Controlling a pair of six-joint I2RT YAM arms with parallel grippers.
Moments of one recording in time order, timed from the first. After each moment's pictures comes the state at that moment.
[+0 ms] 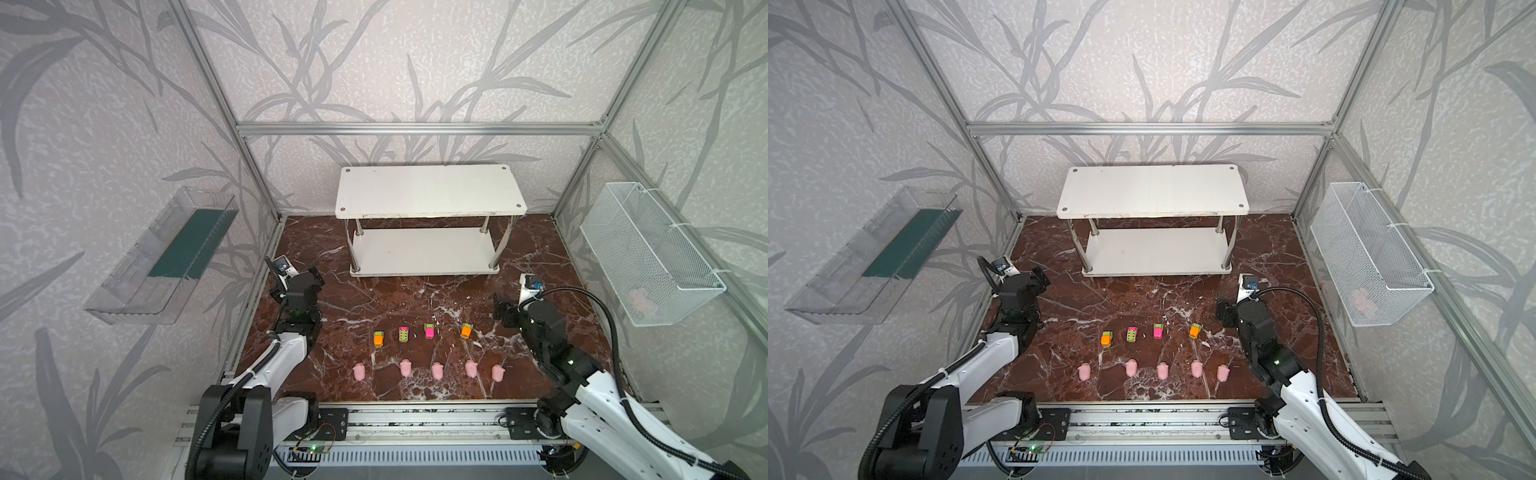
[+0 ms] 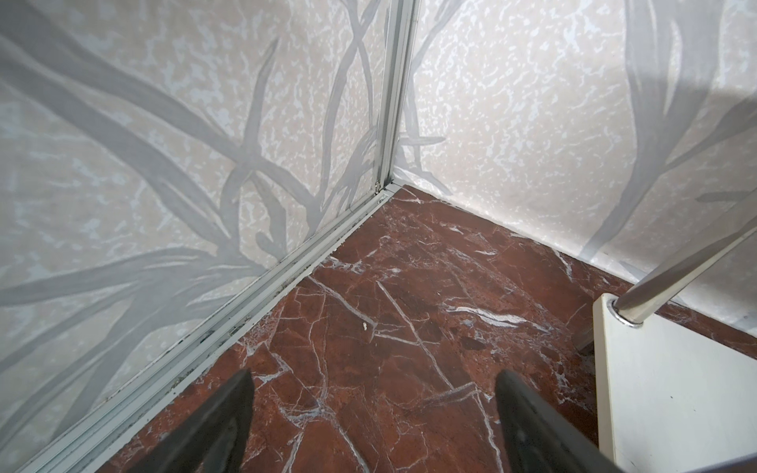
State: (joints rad) left arm -0.04 1.15 0.44 0.41 -0.56 -0.31; right arm 0.53 0.67 0.40 -0.15 0.40 0.30
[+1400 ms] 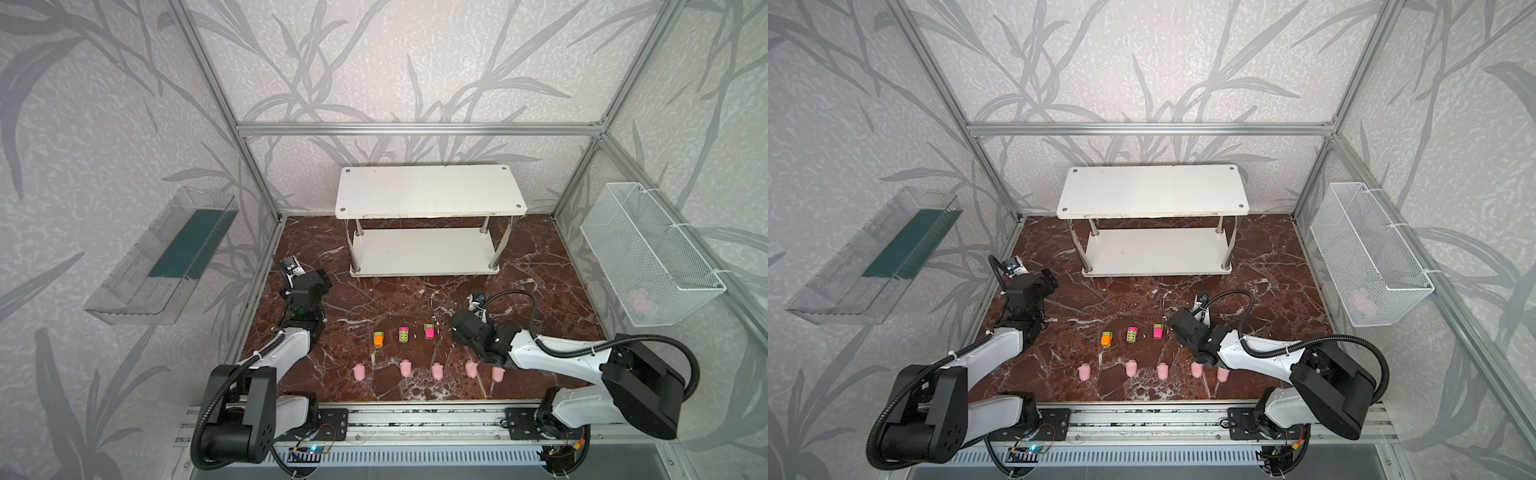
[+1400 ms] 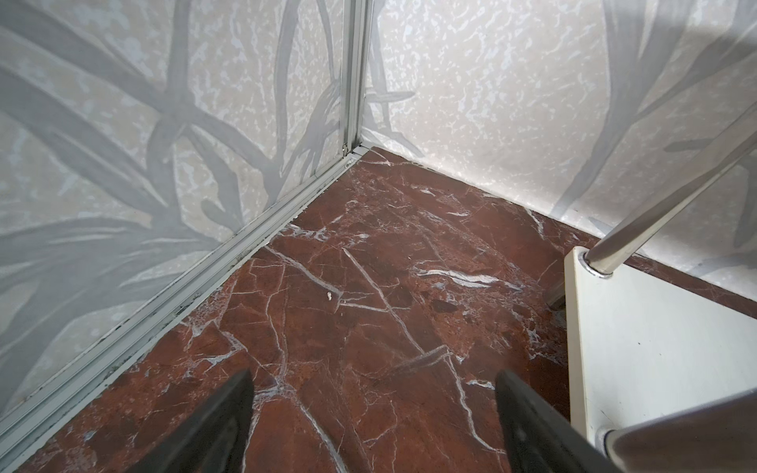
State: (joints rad) left arm -0.05 1.24 0.44 0.45 -0.46 -0.33; right arm 0.90 1.38 0.58 -0.23 0.51 0.93
